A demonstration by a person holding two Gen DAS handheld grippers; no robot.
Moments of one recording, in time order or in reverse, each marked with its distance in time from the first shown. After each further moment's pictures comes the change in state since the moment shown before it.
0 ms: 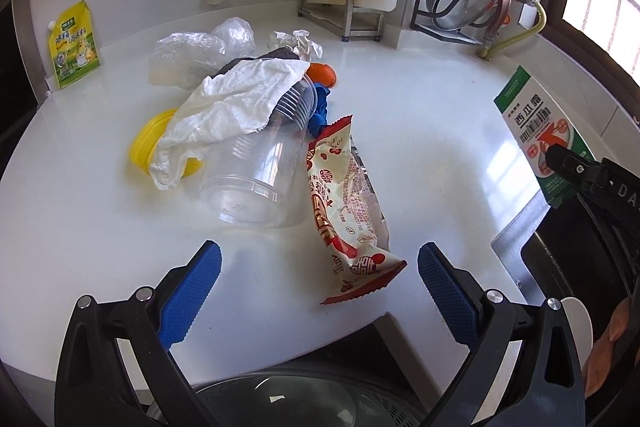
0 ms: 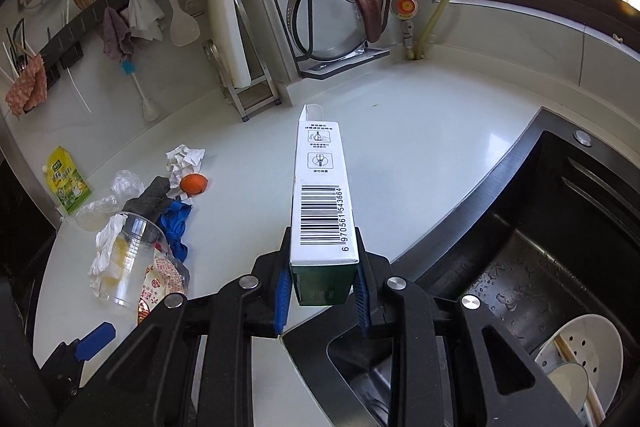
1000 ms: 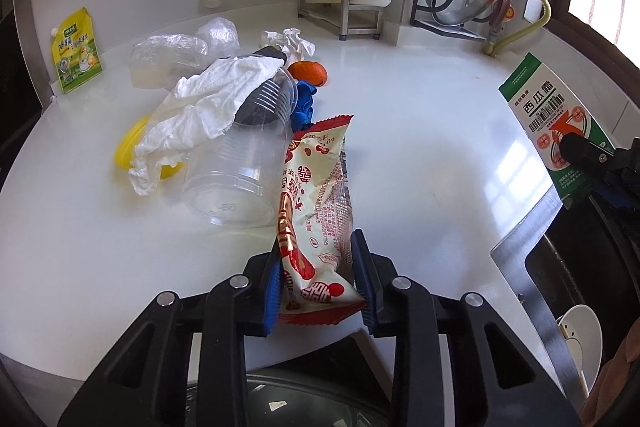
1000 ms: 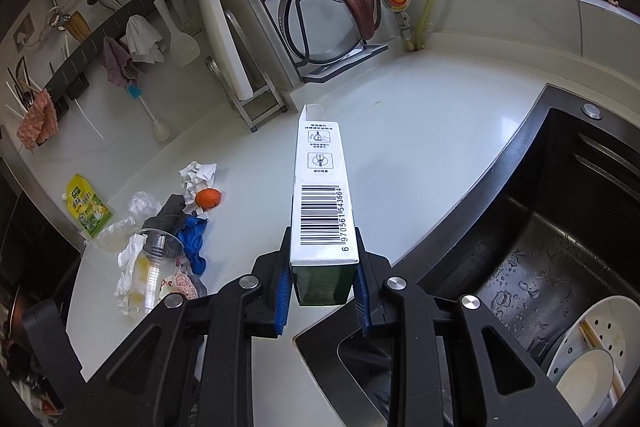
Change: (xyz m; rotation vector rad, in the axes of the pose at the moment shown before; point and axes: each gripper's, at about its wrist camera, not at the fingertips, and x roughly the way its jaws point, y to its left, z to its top) left arm 0.008 -0.021 -0.005 0.011 -0.021 0.033; right arm -0.002 -0.011 0.001 0.085 -0.003 0.089
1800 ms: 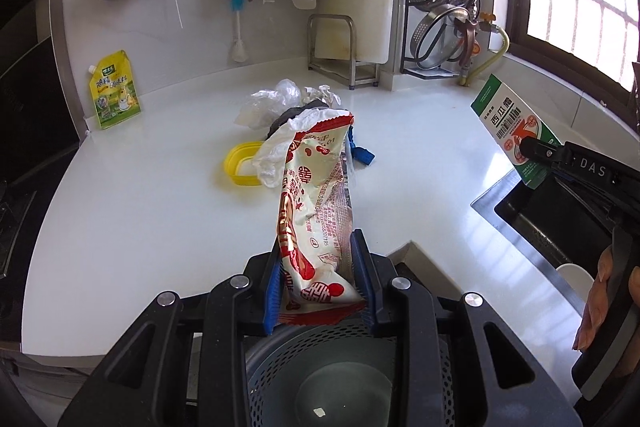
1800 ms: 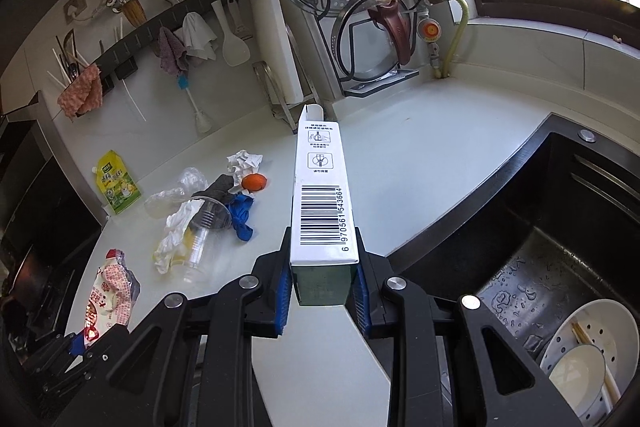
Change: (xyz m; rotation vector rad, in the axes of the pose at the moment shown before) left arm -0.116 0.067 -0.044 0.082 -0.169 -0.030; right arm -0.066 0.031 -0.043 -0.119 -0.081 0.062
